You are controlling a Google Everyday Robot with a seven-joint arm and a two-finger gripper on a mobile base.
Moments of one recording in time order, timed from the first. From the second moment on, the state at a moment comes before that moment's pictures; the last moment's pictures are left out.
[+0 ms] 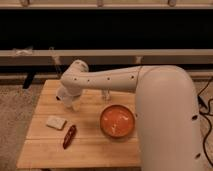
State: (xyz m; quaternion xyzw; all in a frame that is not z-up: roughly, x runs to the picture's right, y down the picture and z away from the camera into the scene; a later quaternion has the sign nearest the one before) arm -0.196 0.055 0.807 -0.19 -0.18 -0.19 0.95
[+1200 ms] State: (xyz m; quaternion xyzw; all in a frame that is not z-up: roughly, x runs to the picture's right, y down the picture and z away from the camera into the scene) arm -0.209 0.065 0.841 -0.24 -0.15 -0.22 0.93
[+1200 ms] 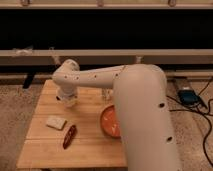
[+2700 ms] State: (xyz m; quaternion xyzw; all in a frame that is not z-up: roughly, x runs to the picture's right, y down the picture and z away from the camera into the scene) arm -0.038 0.014 0.719 -0.17 -0.22 -0.12 0.95
